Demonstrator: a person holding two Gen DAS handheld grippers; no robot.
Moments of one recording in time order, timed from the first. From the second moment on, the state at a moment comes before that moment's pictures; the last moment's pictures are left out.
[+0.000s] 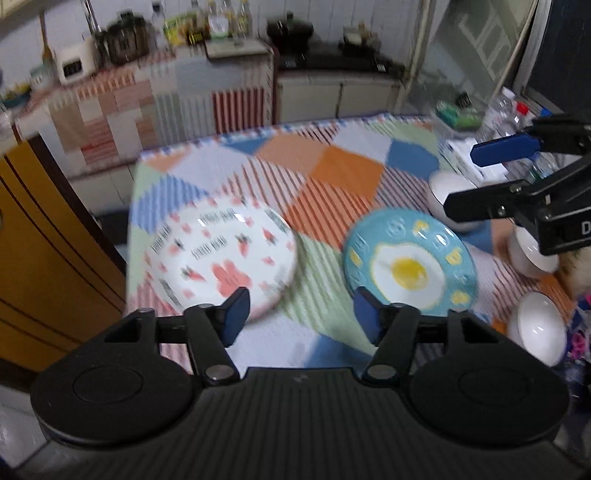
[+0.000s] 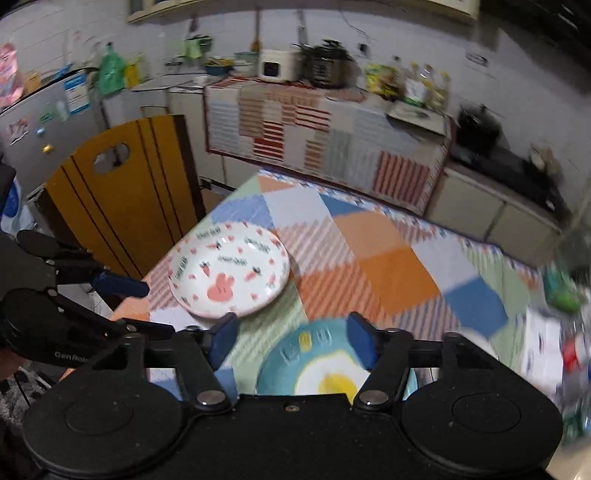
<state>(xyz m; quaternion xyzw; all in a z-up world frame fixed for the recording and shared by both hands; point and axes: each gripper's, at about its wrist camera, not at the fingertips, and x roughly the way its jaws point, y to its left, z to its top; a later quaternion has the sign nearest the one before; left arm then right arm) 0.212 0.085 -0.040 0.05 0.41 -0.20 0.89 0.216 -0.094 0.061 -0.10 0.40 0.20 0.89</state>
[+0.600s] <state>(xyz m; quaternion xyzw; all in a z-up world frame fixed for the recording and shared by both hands) 0.267 0.150 -0.100 0.01 0.40 -0.13 0.91 0.291 -0.043 -0.043 -0.03 0.42 0.26 0.87</state>
